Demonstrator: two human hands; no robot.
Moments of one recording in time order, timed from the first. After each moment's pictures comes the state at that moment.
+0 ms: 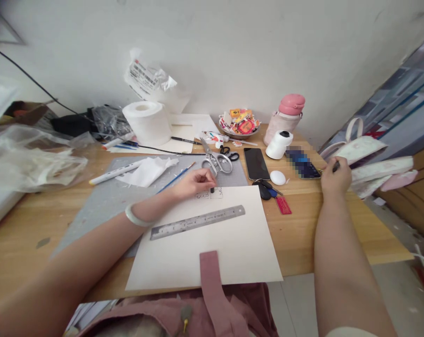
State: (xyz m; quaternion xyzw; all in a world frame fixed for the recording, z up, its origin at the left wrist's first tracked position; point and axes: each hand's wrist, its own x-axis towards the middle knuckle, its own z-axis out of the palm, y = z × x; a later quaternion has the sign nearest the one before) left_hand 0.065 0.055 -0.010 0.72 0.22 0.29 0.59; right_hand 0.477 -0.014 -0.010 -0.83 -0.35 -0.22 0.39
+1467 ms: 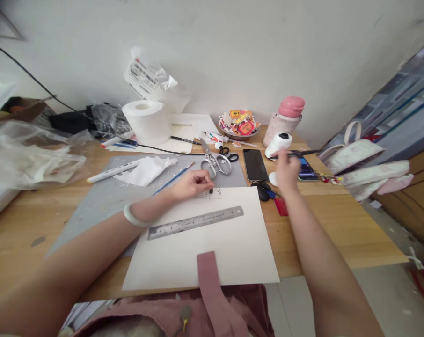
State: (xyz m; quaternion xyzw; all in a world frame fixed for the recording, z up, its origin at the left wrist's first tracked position) left_hand 0.064 0.053 -0.009 0.76 0.23 0.28 0.54; right_hand 0.336 0.015 0.015 -0.71 -0.45 0.03 0.54
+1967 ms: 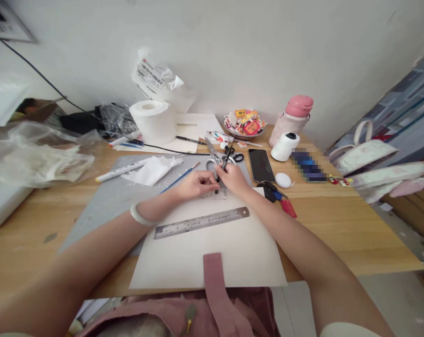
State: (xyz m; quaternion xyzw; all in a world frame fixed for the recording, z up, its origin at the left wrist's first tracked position) left_hand 0.062 0.051 -0.005 0.76 0.25 0.28 0.54; right_hand 0.215 0.034 -0.002 -0.61 -0.64 0.27 0.39
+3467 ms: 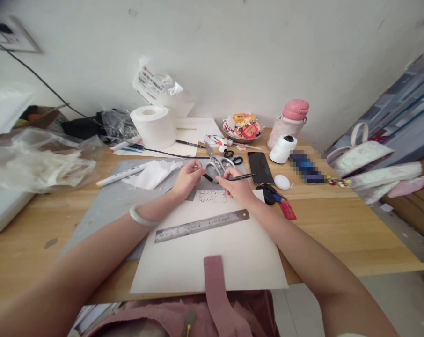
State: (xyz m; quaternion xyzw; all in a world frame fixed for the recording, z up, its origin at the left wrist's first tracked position) left_hand 0.061 0.061 -0.003 0.58 0.38 0.44 0.57; right_hand 0.217 0.008 0.004 -0.59 -0.58 0.37 0.42
